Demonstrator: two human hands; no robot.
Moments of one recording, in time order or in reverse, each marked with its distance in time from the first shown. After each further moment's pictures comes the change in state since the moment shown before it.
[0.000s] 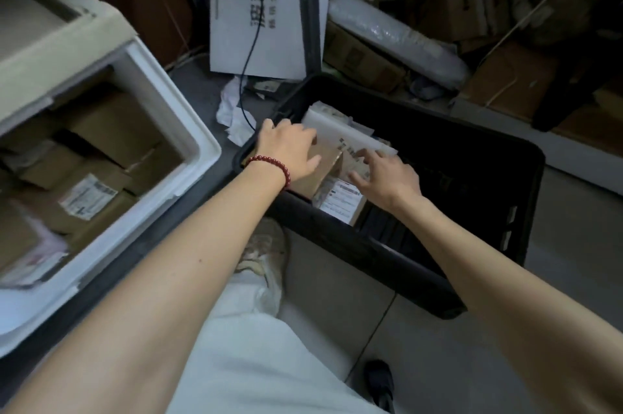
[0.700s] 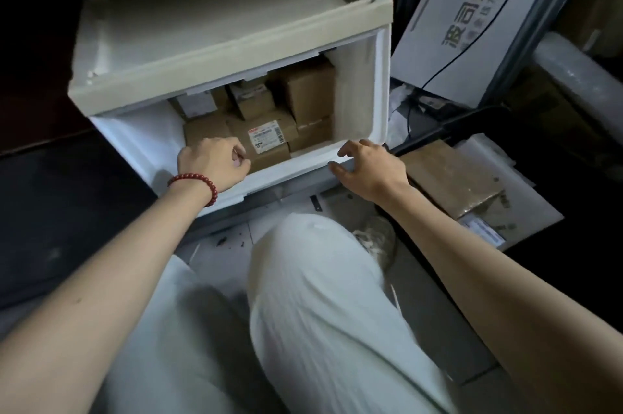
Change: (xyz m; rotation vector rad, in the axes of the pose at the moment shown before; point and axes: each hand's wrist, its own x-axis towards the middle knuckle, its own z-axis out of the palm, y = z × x) left_hand -0.279 -0.207 0.021 -0.317 0.001 -0.929; right_hand -0.025 -0.257 0.023 0.079 -0.099 -0.568
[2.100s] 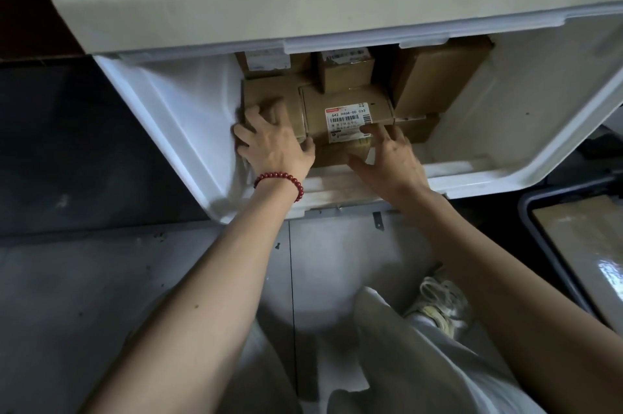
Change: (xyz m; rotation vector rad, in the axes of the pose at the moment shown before) left_hand 0.100 -0.043 0.110 -0.124 0.249 -0.477; right_hand 0.135 -0.078 0.119 0.104 -0.162 -0.053
